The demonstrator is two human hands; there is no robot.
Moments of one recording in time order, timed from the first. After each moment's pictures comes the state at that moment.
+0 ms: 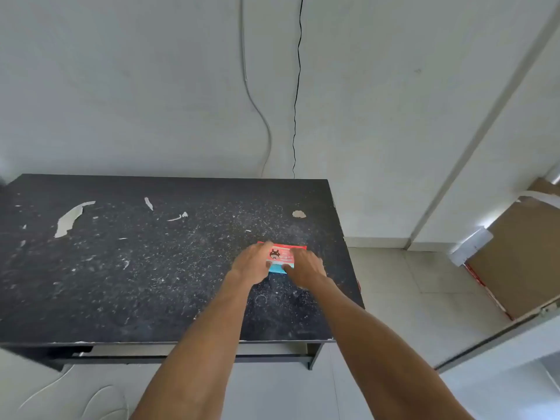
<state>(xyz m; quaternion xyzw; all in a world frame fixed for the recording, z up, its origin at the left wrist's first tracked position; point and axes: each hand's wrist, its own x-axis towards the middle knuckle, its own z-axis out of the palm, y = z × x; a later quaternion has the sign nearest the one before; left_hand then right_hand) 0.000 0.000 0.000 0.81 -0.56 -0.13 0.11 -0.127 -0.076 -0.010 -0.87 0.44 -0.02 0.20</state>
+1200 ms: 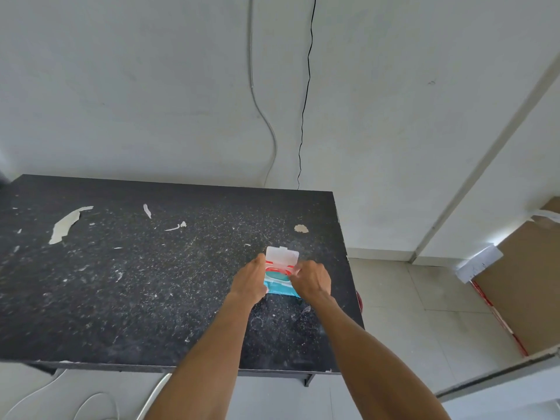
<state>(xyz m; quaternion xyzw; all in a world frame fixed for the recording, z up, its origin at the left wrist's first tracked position) 0.003 -0.018 -0.012 0.85 -0.49 -0.13 0.13 -0.114 -0.115 -0.024 -0.81 0.54 -0.06 0.23</state>
